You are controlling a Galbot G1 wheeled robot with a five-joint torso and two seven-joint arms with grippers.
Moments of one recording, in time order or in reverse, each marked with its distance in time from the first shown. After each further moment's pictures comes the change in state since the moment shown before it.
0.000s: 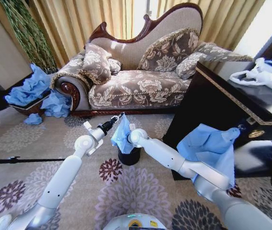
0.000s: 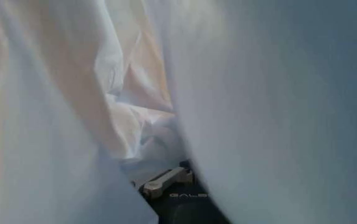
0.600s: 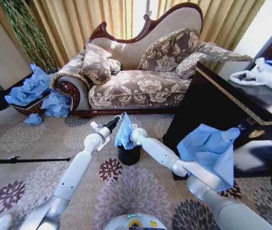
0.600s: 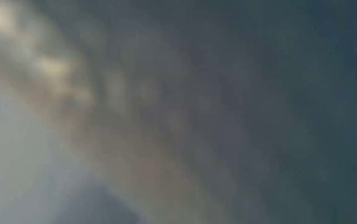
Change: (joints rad) left arm -0.076 -0.111 0.047 0.167 -0.003 -0.043 -0.091; right arm -0.017 0.079 0.096 -0.182 0.015 -0.016 0.036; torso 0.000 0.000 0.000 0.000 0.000
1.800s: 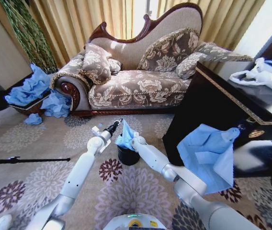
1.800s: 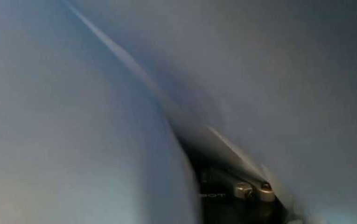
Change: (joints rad) left arm 0.033 -0.019 -0.030 0.058 0.034 -0.010 0.018; right arm -0.055 0.135 0.138 -0.352 -0.340 0.044 -0.099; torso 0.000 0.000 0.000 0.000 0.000
